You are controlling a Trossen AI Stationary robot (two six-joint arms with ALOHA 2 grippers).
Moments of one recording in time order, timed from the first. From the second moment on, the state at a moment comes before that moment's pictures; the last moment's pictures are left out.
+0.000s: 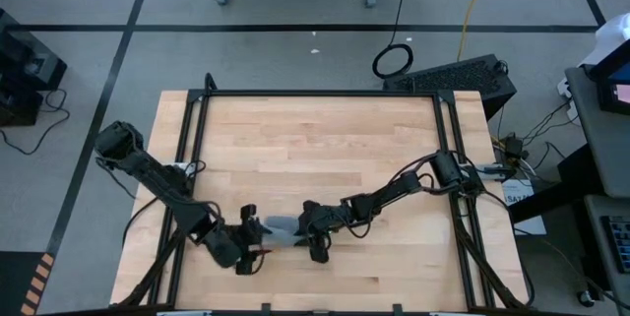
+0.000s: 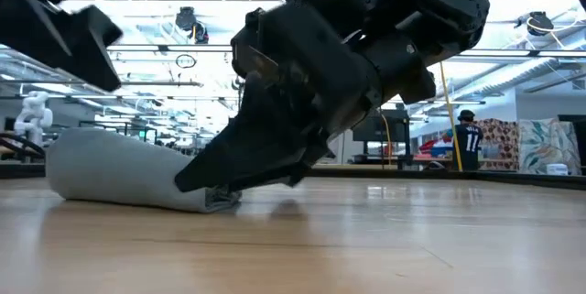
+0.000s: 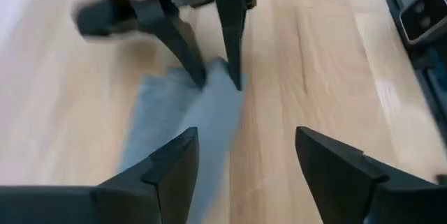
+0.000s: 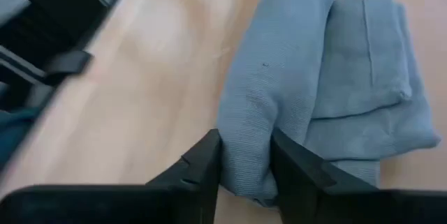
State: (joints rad) left arm -0.74 1.45 0.74 -0.15 -0.45 -0.61; right arm 0.28 2.22 1.17 0.42 -0.10 0.33
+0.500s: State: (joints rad) left arm -0.82 1.67 0.74 -0.14 -0.67 -0.44; right arm 0.27 2.21 1.17 0.41 -0.22 0.59
